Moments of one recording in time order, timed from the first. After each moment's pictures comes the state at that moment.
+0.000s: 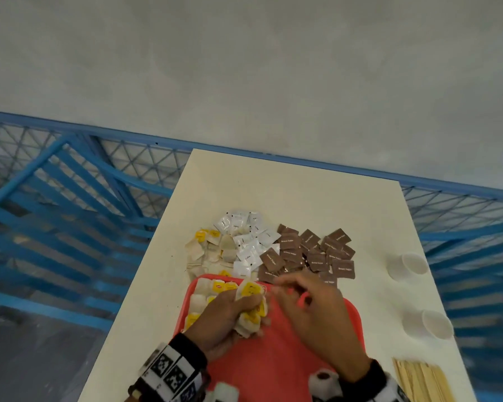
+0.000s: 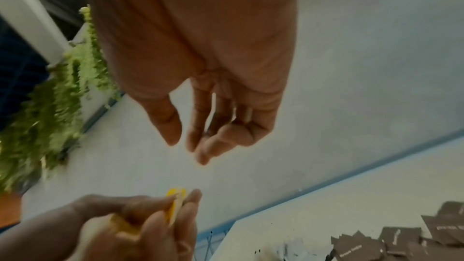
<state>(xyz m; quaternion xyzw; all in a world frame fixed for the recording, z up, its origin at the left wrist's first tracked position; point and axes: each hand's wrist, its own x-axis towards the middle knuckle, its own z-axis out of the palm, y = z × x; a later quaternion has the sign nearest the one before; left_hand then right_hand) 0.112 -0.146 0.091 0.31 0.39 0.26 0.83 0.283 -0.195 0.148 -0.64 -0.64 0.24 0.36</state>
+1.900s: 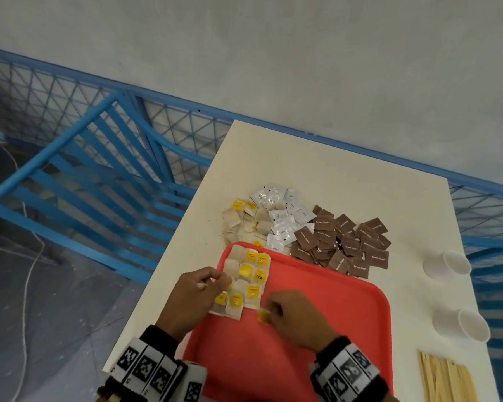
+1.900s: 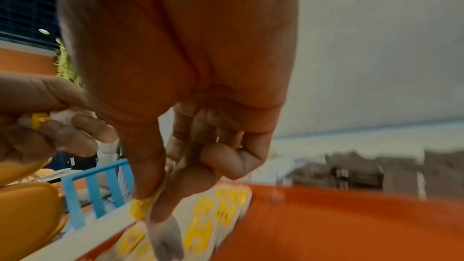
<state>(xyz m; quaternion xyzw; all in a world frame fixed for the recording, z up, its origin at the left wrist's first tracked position) -0.003 -0.176 0.081 0.49 0.61 0.30 0.55 0.222 -0.198 0.059 -0.59 -0.71 0.38 0.02</state>
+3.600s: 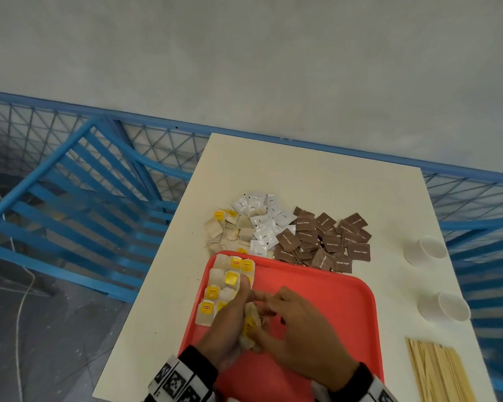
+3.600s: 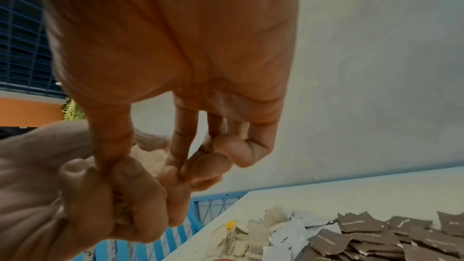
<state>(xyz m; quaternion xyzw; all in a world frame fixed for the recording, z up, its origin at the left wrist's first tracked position) 0.088 -0.205 0.095 0.22 0.45 0.28 0.82 0.235 -0.244 0.121 -0.59 -0.73 0.28 0.17</state>
